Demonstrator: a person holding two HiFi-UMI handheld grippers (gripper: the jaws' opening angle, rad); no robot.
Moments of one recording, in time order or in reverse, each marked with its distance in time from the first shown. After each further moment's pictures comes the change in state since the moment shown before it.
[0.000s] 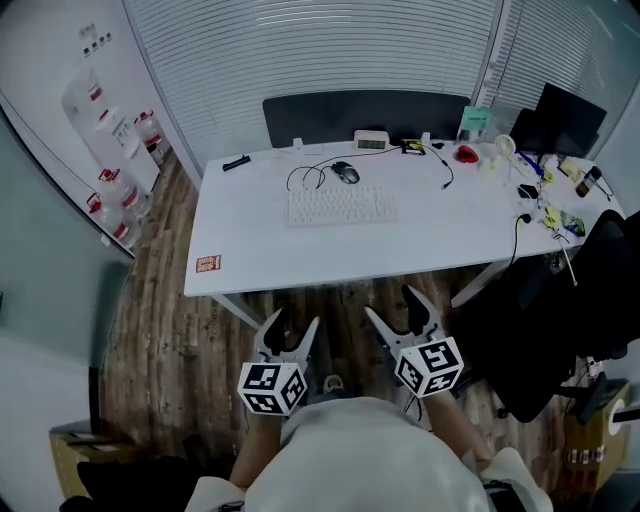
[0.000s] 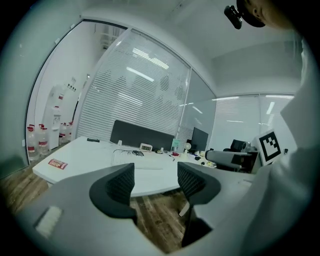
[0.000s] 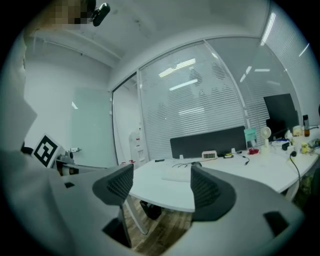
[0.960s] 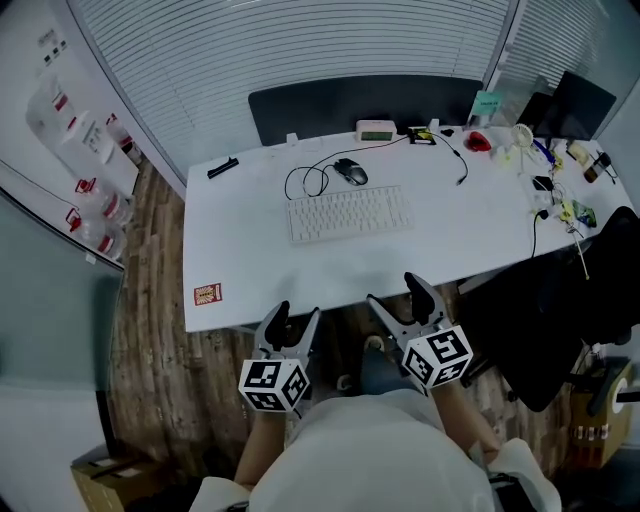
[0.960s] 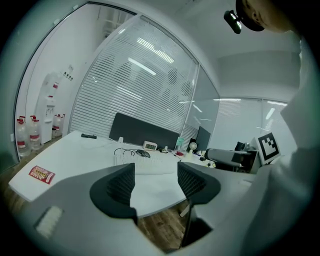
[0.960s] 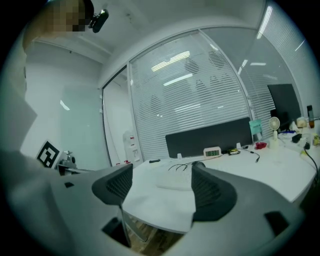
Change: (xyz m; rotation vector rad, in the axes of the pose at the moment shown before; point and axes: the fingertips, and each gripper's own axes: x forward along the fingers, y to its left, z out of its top) left arm 0.095 0.093 0.023 -0.042 0.056 -0.058; right arm 0.125 -0.031 0.005 0.057 0.030 -0.035
